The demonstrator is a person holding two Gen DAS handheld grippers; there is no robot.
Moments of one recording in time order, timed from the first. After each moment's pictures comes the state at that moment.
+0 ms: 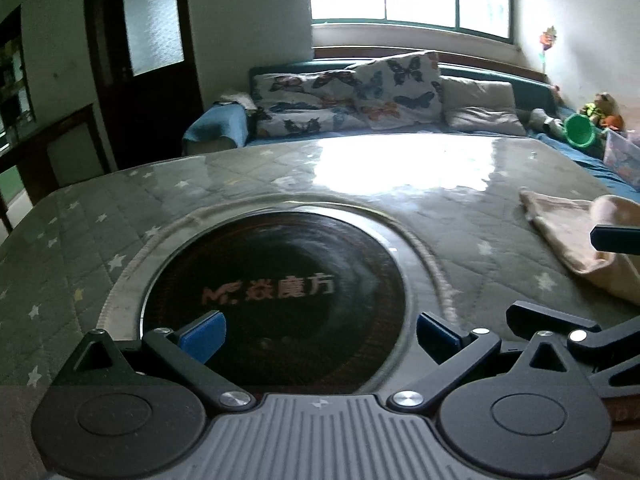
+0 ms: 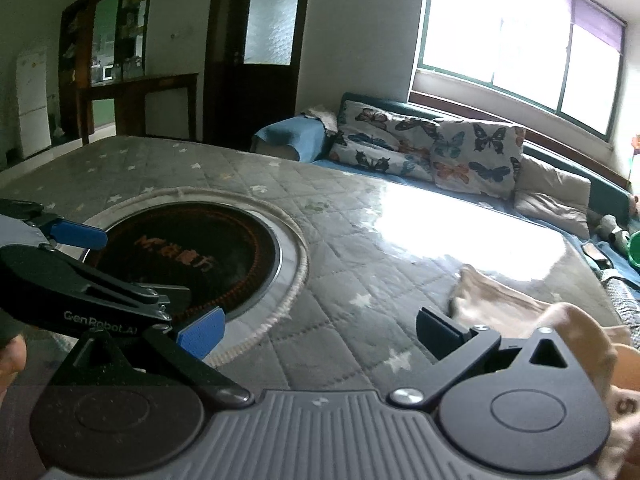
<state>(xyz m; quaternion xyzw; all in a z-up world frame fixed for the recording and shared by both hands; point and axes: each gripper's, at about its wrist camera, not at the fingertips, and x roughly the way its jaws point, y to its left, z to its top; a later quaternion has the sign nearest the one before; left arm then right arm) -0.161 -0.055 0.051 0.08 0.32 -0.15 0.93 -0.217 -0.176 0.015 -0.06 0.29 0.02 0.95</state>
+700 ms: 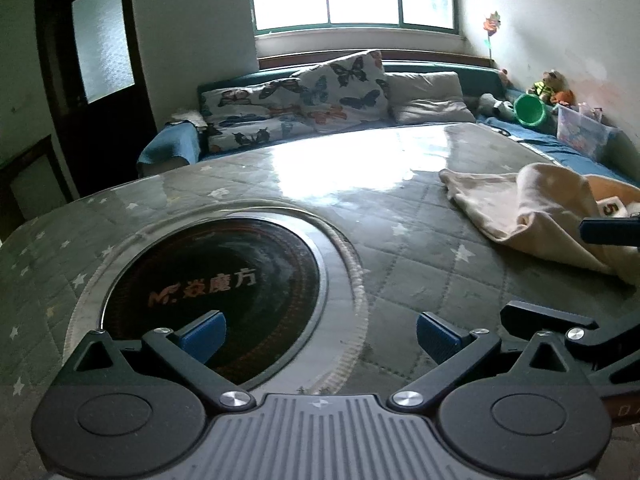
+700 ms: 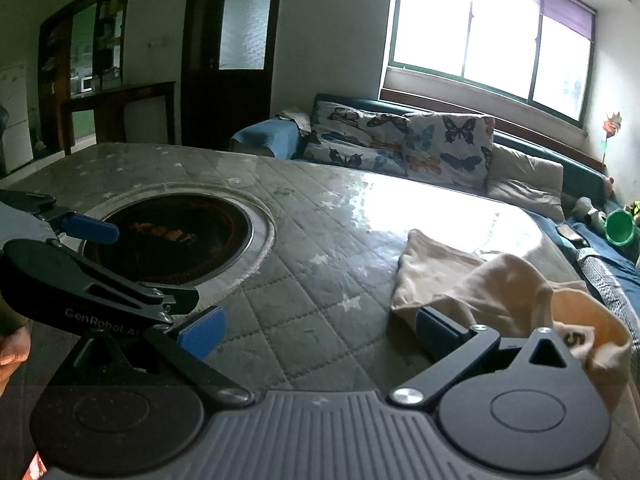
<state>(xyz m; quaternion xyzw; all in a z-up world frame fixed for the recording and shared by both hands) -0.205 -0.090 0.056 0.12 0.31 -0.21 0.92 -0.278 -0.201 0.018 -0.04 0.29 -0.02 0.96</state>
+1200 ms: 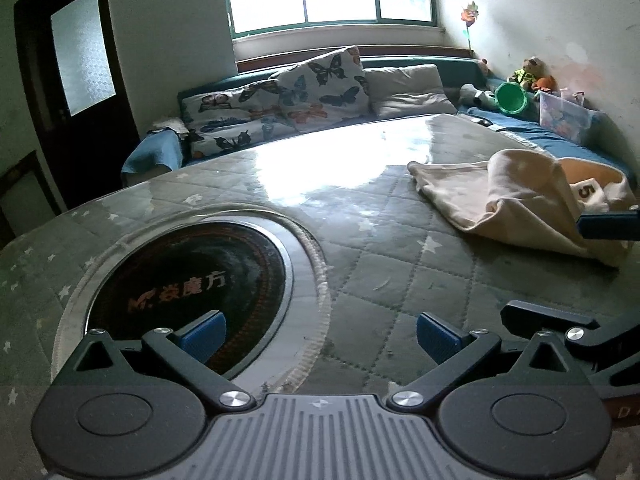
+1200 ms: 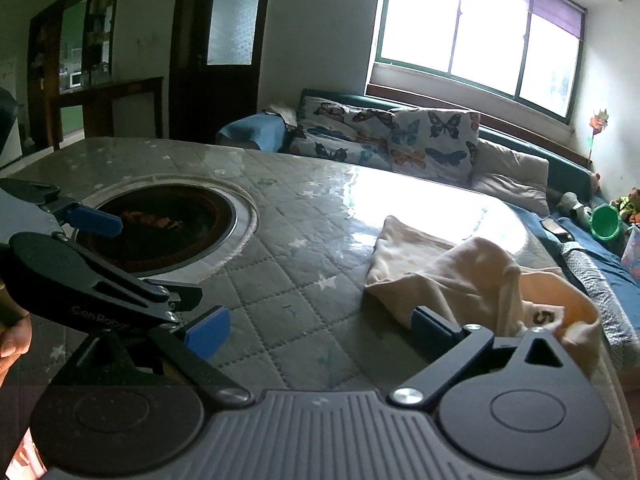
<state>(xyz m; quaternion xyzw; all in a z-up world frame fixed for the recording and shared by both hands) -0.220 -0.107 0.057 0.14 0.31 -0.24 0.91 -0.302 -0.208 0.021 -0.04 0.30 -0.04 0.95</state>
